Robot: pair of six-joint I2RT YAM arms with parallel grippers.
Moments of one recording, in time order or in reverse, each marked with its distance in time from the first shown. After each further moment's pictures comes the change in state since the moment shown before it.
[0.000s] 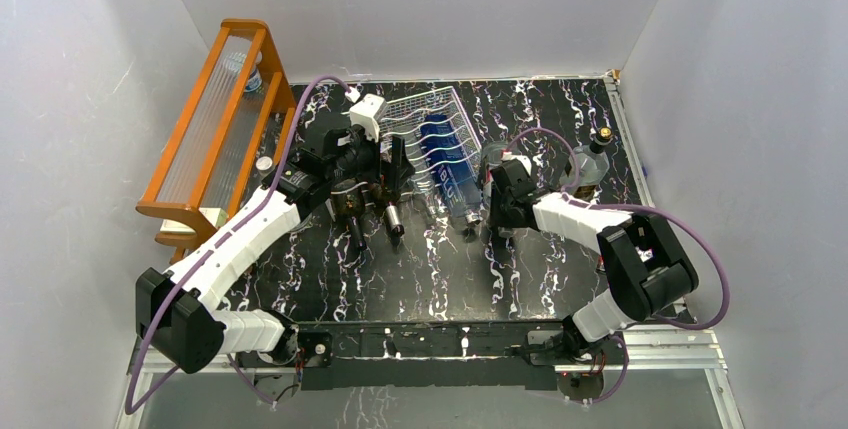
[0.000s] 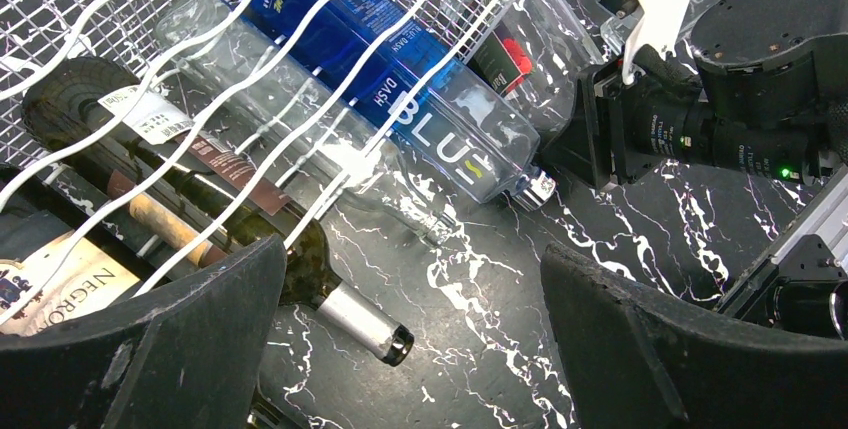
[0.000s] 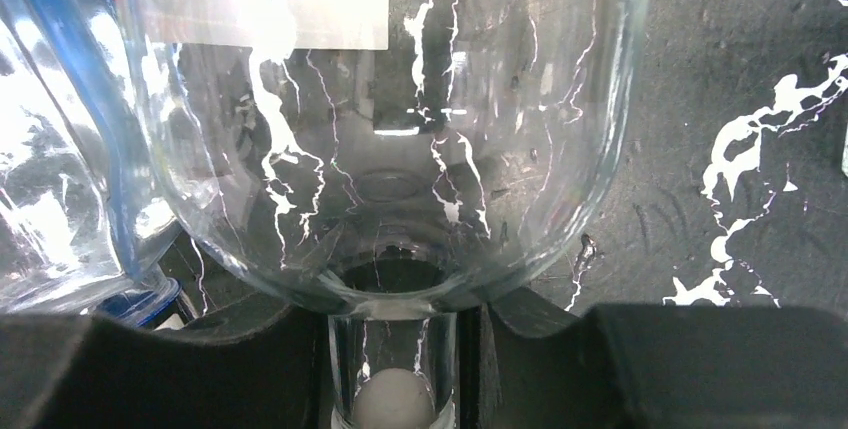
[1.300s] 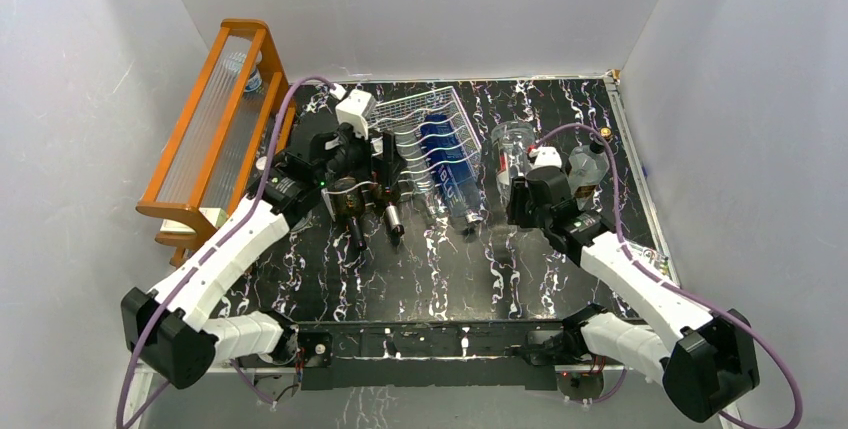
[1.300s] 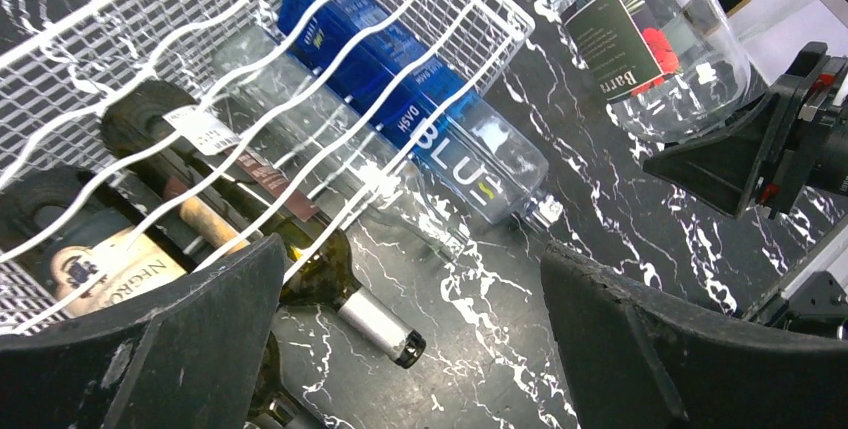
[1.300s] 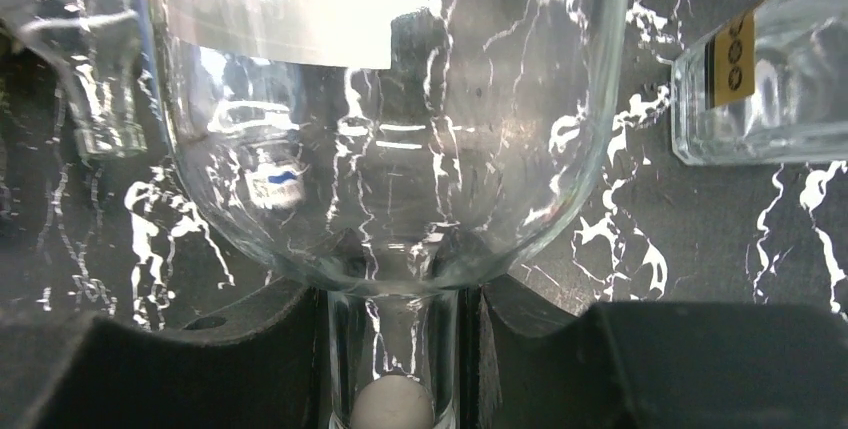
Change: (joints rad) left arm 0.000 -0.063 0.002 -0.010 -0.061 0.000; right arm 0.000 -0.518 -0.116 -0.080 -0.002 -0.100
